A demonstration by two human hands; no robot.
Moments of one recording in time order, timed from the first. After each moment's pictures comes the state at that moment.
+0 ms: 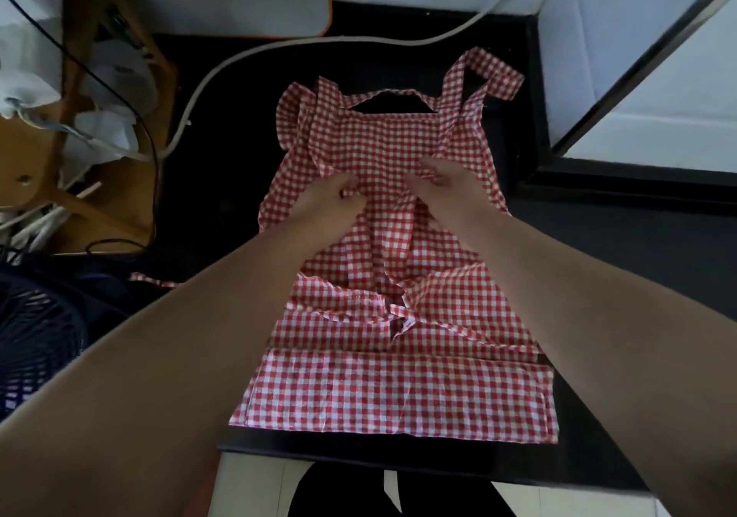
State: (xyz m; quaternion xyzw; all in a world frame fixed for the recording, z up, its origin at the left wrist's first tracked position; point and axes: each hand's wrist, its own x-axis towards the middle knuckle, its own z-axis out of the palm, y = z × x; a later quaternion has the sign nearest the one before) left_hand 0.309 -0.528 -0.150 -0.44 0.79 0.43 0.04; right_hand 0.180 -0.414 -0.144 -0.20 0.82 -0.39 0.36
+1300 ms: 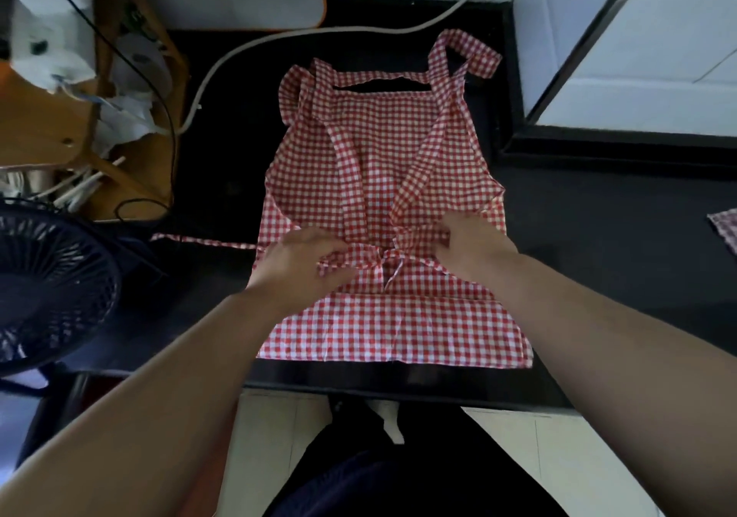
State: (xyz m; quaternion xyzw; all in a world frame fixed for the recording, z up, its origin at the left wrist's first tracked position) left_hand 0.419 -0.466 -0.149 -0.32 0.90 0.29 0.10; right_hand 0.220 -0.323 -0.140 -0.36 0.88 -0.02 0.32
